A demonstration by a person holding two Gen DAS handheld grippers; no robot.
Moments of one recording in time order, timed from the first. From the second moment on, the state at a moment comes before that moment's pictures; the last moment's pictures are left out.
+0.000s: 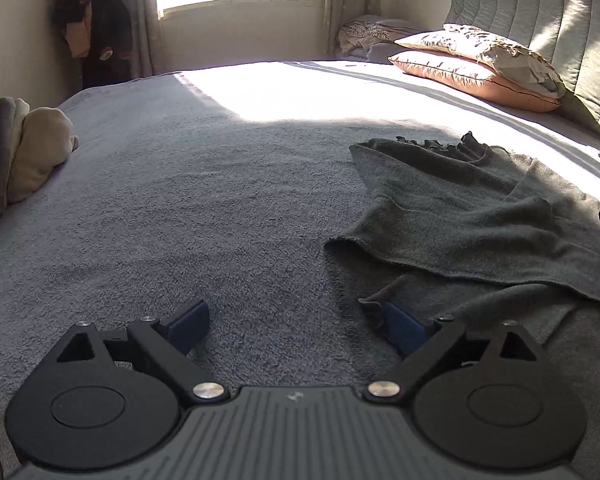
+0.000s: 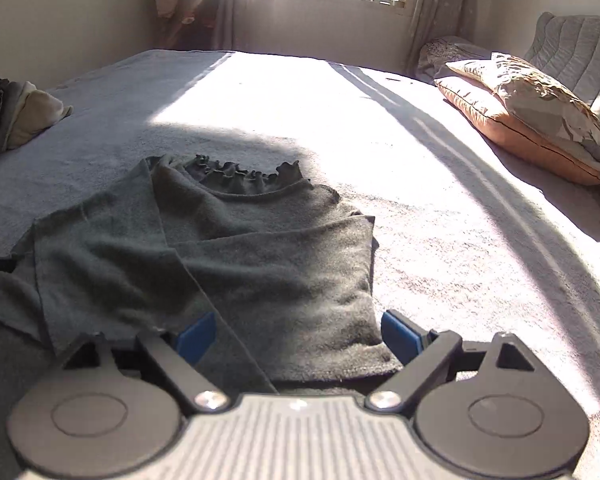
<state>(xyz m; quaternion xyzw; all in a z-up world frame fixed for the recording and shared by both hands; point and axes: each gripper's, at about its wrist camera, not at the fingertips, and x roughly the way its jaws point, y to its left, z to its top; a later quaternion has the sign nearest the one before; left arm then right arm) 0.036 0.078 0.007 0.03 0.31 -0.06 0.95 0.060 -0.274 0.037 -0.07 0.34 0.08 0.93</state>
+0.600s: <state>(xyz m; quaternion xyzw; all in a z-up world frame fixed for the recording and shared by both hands) 0.025 0.078 0.007 0.02 0.31 -0.02 0.95 -0.001 -0.350 -0.006 0.01 0.32 -0.04 0.95</state>
